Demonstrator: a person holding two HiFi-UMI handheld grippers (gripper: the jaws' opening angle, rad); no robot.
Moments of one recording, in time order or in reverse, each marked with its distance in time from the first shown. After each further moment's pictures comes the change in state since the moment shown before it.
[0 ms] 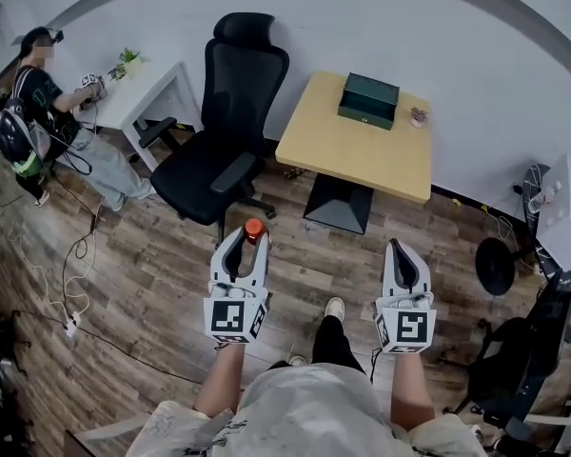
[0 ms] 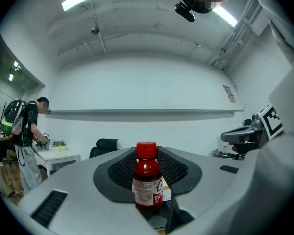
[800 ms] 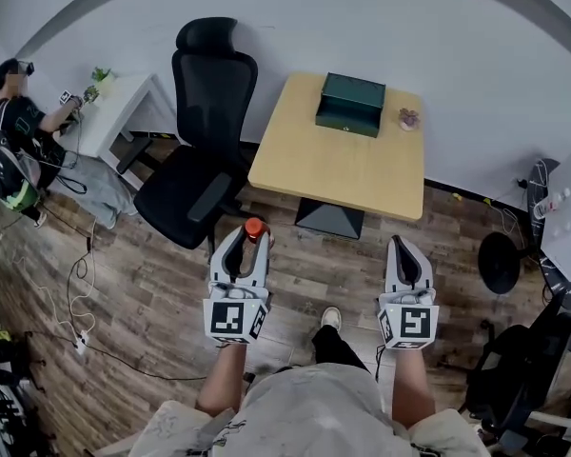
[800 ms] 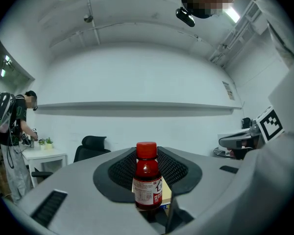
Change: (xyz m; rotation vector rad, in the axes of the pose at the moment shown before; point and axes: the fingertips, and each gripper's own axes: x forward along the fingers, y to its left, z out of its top) left arm 0.172 -0.045 -0.006 0.009 0.037 -0.057; right arm 0.113 -0.128 -0.041 0.081 0.052 -0.042
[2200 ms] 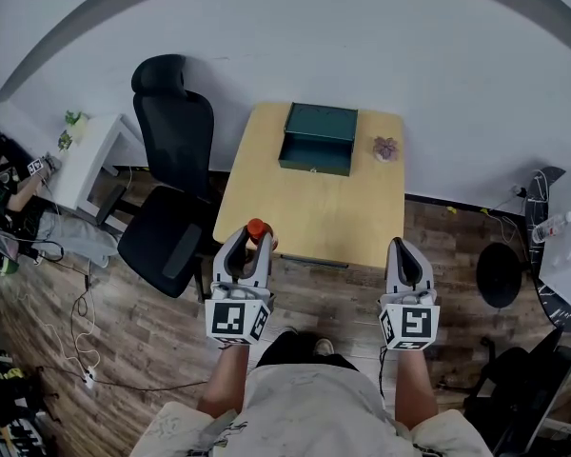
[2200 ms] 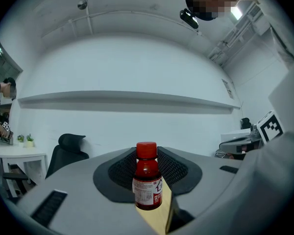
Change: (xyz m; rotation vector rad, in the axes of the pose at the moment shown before) left arm 0.221 -0.049 -0.006 -0.010 0.013 -0.081; right arm 0.136 -0.156 -0.027 0.045 0.038 -0.078
